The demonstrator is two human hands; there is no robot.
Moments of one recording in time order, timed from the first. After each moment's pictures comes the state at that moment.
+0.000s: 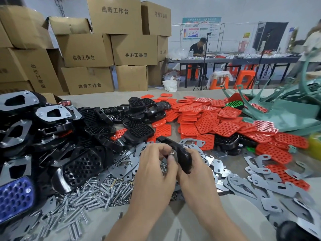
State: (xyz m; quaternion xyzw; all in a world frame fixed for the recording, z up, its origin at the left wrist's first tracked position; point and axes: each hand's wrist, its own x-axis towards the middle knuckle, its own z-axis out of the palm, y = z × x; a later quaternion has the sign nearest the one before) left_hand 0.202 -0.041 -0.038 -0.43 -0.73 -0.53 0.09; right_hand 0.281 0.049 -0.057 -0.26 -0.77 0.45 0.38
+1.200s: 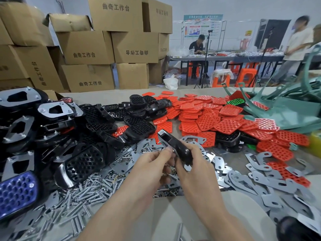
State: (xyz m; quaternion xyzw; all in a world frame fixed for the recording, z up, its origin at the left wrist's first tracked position) left_hand 0.196 -0.044 -0.012 -0.19 -0.60 -0.69 -0.36; right_hand 0.283 0.044 -0.054 -0.25 -0.81 0.35 0.40
